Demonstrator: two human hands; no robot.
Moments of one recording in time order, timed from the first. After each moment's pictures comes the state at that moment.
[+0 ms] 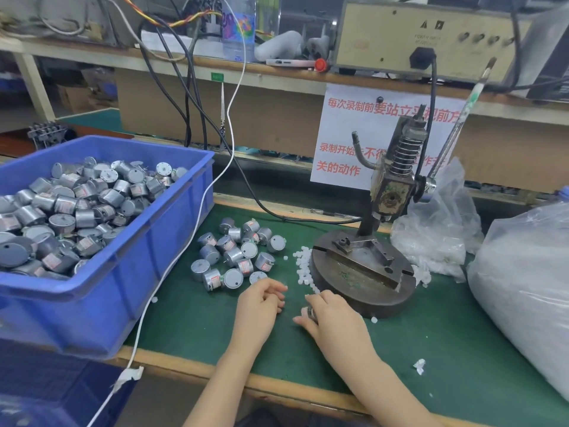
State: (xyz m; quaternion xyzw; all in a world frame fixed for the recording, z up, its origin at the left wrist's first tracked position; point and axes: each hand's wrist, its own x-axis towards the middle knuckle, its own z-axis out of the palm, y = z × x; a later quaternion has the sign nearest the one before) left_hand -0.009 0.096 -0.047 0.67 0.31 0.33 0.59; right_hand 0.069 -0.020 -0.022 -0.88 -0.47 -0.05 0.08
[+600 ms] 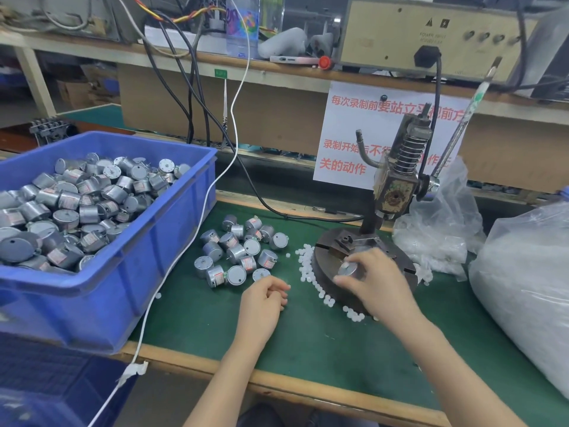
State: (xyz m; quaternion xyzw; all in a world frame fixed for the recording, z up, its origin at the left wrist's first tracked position) left_hand -0.009 0.095 -0.048 0.66 0.32 0.32 0.59; right_hand 0.113 -0.036 0.032 -0.88 -0.39 -0.04 0.25
